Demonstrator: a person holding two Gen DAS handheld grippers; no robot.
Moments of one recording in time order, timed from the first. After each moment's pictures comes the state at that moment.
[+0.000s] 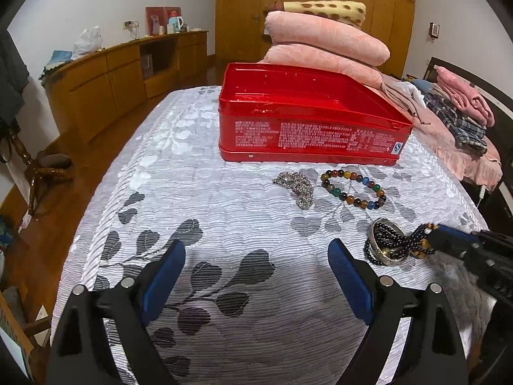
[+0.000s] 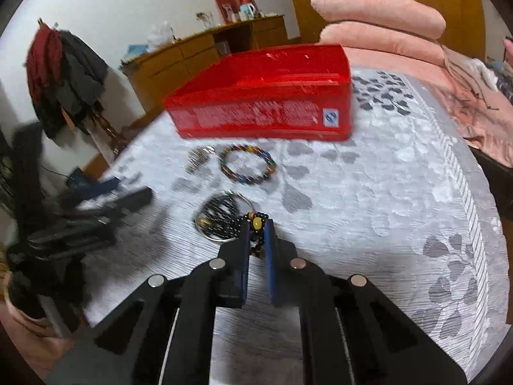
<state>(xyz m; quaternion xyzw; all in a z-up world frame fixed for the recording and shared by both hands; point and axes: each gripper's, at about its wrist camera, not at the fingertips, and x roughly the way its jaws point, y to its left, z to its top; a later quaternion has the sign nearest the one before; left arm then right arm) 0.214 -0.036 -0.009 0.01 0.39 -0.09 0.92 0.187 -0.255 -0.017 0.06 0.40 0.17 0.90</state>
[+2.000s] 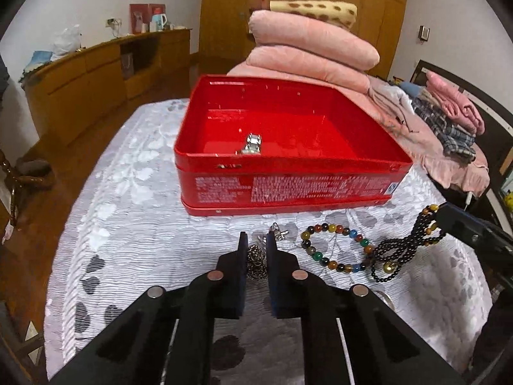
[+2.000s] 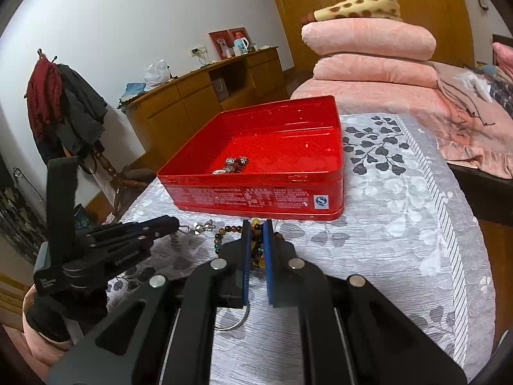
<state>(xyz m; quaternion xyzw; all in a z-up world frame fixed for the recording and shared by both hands) 0.268 -0.052 0.008 0.00 0.39 -0.13 0.91 0.229 -0.268 0.022 0.09 0.33 0.15 0.93</state>
